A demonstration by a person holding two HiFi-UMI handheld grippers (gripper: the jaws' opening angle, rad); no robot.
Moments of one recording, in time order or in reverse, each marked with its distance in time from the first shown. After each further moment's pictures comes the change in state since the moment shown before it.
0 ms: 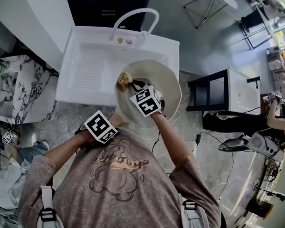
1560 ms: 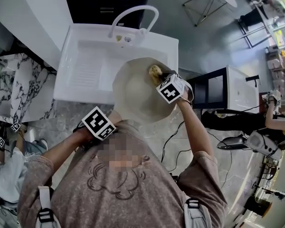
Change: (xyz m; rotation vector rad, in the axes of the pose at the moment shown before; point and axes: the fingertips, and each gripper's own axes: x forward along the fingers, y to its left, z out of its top) left arm 0.000 0.002 0.001 -0.038 0.002 -0.020; right arm -0.041 -0.122 -0.086 -0.201 0.364 -0.142
